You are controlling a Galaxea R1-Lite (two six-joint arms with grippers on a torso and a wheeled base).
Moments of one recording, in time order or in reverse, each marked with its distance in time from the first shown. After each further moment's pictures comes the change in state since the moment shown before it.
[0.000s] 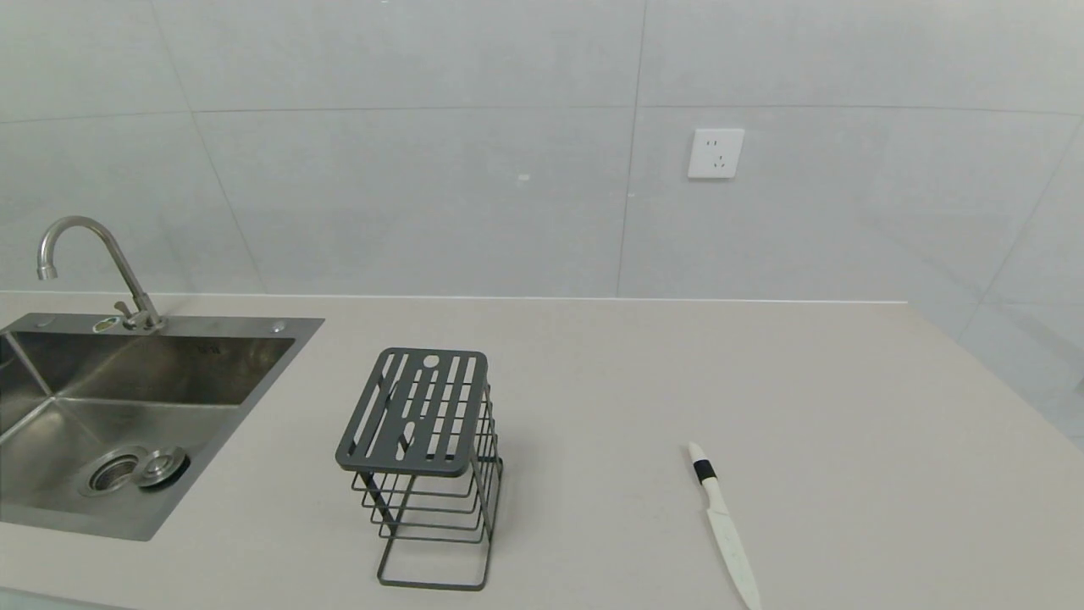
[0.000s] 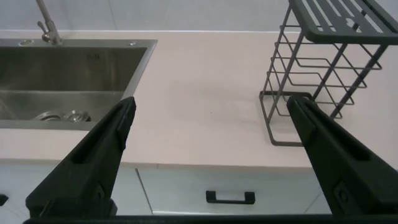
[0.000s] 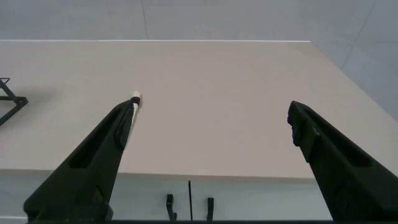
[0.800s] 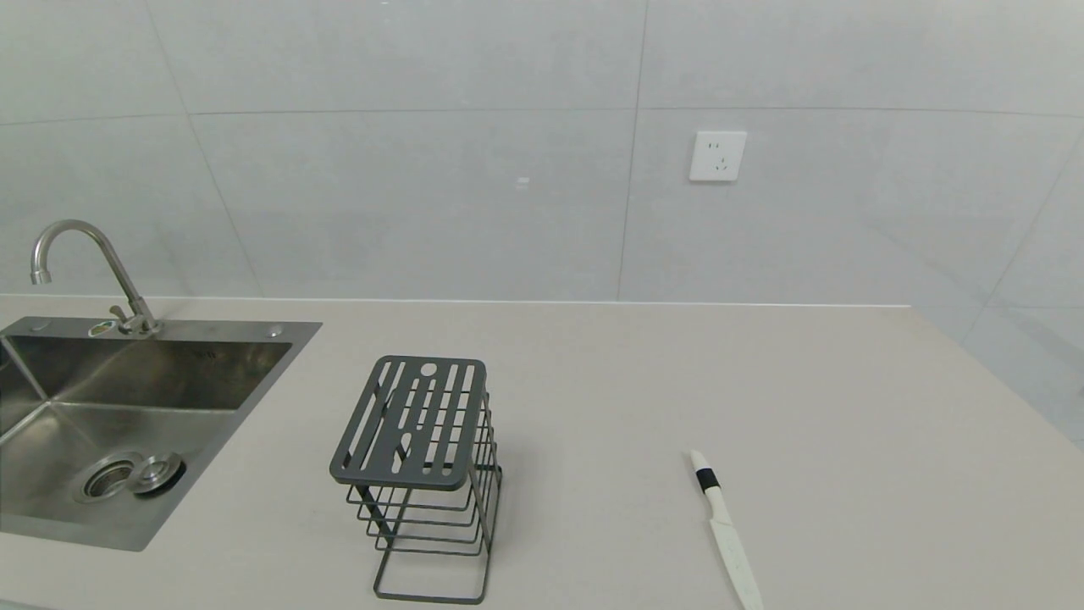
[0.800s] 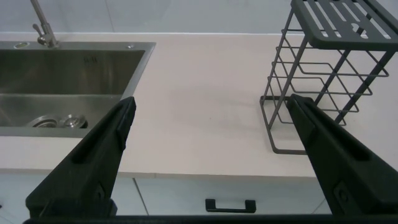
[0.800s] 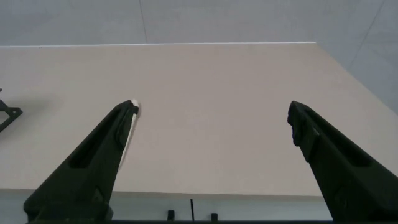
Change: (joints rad) left arm 0.000 0.000 0.000 -0.003 -0.004 -0.005; right arm -0.001 0.000 0.000 0.000 0.000 0.019
